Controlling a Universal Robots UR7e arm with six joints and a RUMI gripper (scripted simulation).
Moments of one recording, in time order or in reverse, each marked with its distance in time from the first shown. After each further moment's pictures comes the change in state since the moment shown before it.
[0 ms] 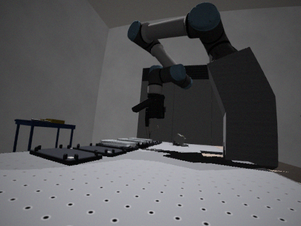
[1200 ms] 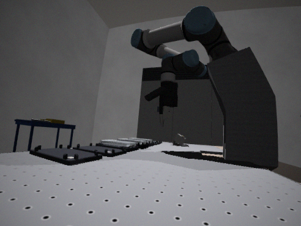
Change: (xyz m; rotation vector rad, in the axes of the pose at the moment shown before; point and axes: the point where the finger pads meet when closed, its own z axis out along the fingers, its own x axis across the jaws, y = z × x) arm 0.002 0.063 -0.063 0.006 0.000 0.000
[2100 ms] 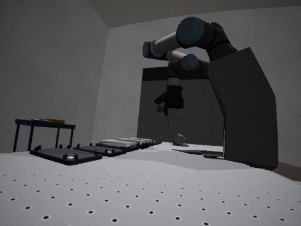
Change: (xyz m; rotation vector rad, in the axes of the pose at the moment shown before) arm 0.082 0.020 -0.006 -0.002 0.002 0.340
